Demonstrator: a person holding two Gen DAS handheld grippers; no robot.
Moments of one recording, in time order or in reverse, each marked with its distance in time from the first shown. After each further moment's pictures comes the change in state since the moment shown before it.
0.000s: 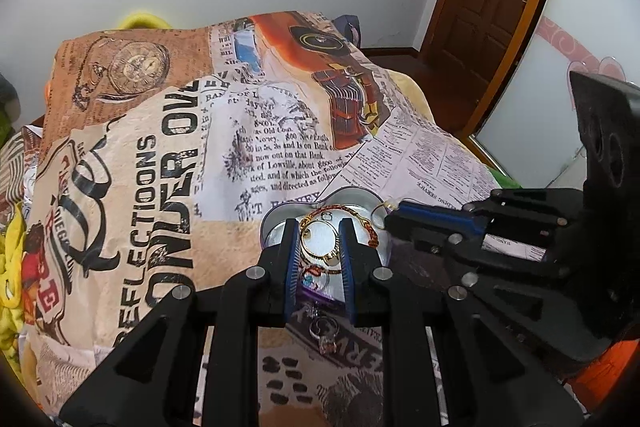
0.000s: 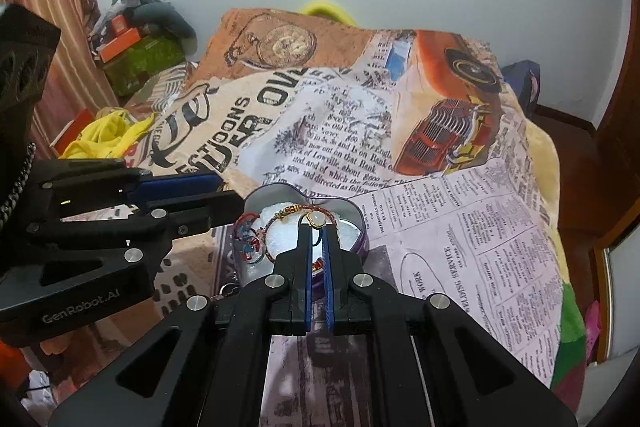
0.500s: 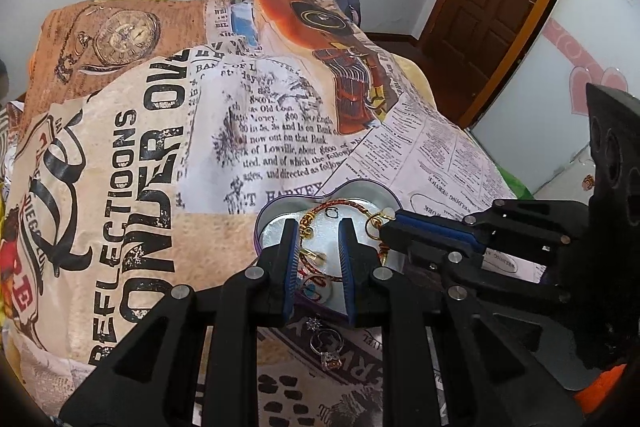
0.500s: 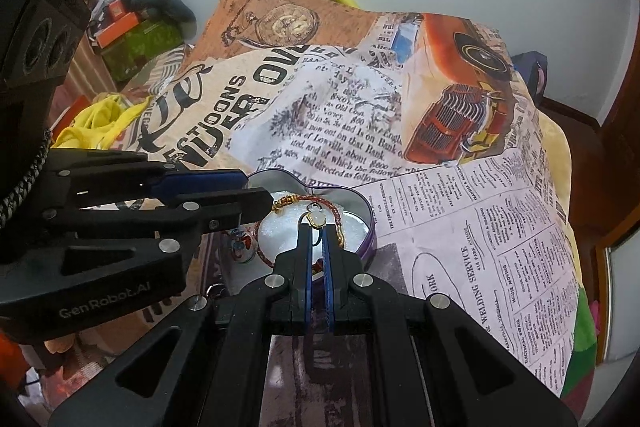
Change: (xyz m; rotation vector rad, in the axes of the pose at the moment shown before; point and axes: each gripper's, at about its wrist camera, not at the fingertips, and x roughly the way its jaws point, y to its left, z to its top) left arm 0.027 0.014 0.003 -0.053 0.068 -0.055; right arm 0.021 0.000 -0.001 -0.015 0.053 -0.001
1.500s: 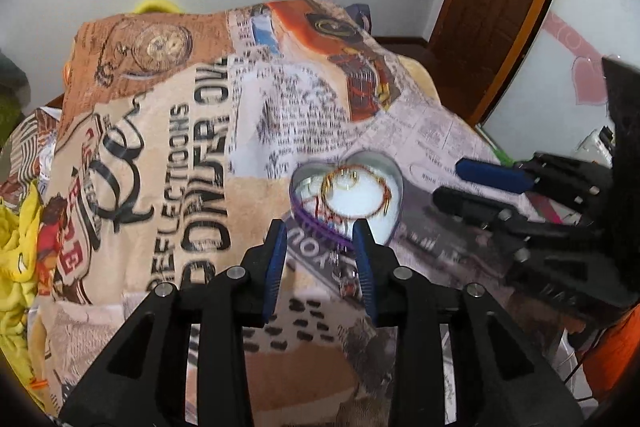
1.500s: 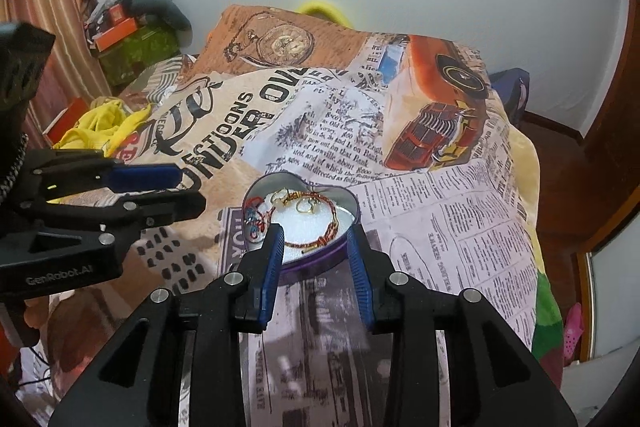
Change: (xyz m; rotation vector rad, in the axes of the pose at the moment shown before) left arm -0.057 -0.002 -0.032 0.028 -0.009 0.082; right arm -0.047 0.011 -0.006 -0.017 -0.044 -0.057
